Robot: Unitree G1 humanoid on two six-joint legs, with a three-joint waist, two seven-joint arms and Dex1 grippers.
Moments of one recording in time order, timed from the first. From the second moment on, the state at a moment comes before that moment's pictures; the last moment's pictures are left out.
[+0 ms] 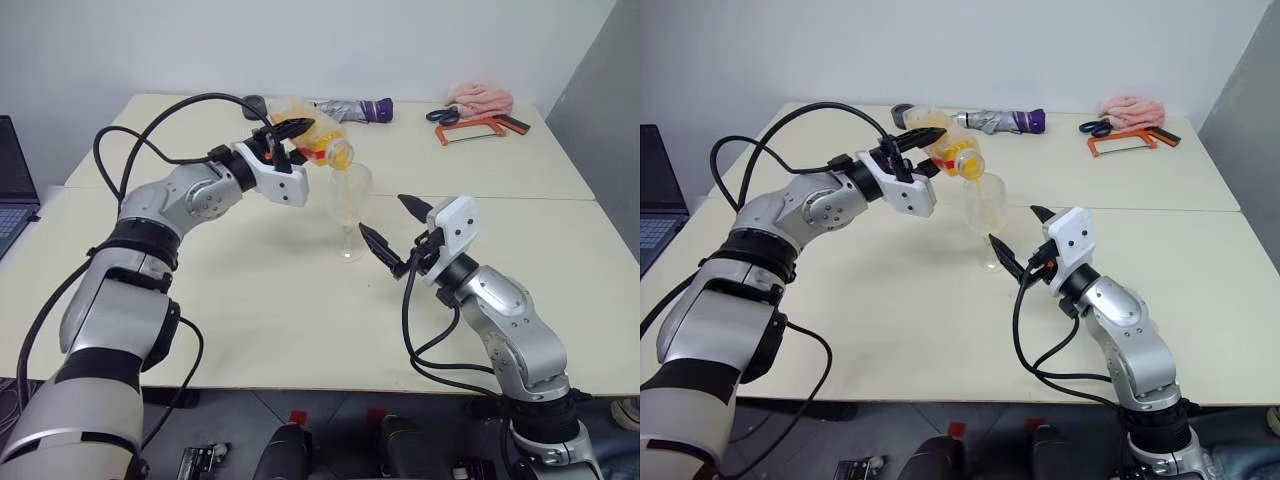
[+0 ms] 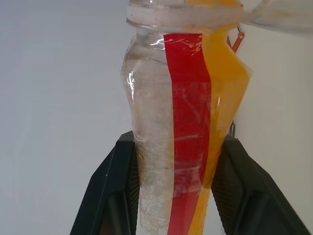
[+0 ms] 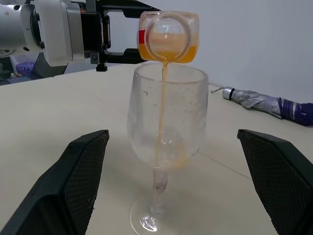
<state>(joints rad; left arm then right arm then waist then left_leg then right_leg) -1.21 0.64 -0.39 1.02 0.76 -0.90 0.04 -0.32 -0.27 0.10 -0.45 0.25 0.44 0.40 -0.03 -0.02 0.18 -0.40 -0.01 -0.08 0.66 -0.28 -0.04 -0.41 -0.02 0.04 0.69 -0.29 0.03</state>
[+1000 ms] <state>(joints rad) -1.27 0.65 -0.45 1.07 0.81 -0.90 0.12 -0.20 -0.38 0.03 -0.65 0.35 0.47 0.43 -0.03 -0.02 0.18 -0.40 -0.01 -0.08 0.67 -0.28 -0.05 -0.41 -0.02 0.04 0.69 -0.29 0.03</state>
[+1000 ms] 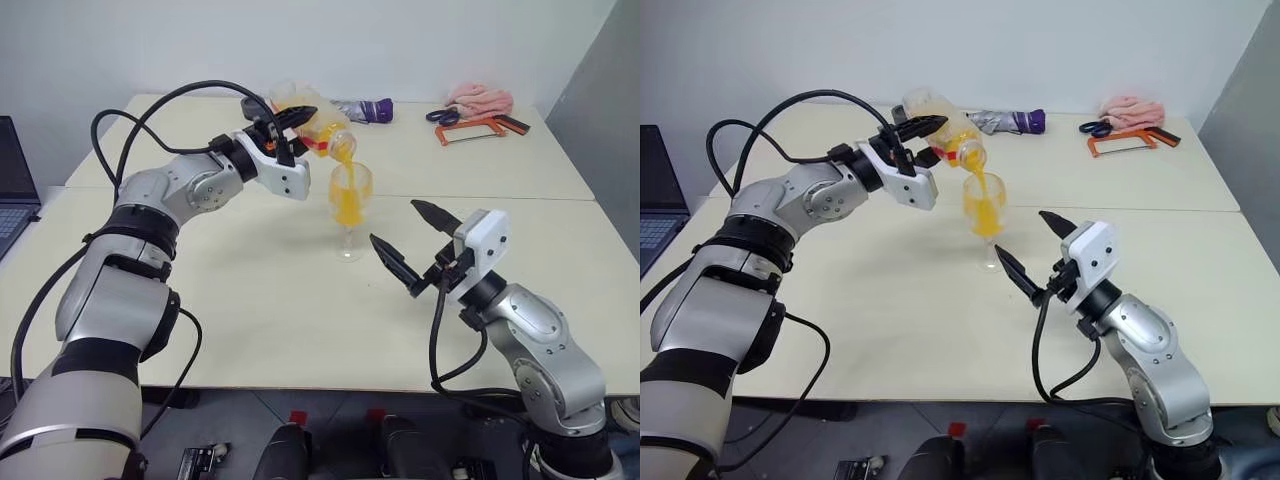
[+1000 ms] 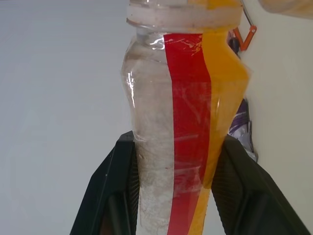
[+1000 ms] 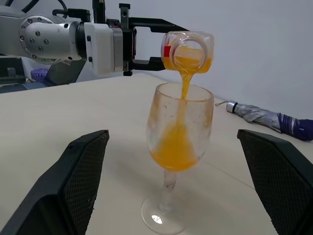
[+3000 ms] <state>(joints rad) -1.32 0.64 -0.51 1.14 0.85 -0.90 0.18 -0.33 -0.54 -0.07 -0.55 0.63 0.60 0.59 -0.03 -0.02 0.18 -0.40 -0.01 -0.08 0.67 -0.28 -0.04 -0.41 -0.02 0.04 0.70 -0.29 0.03</state>
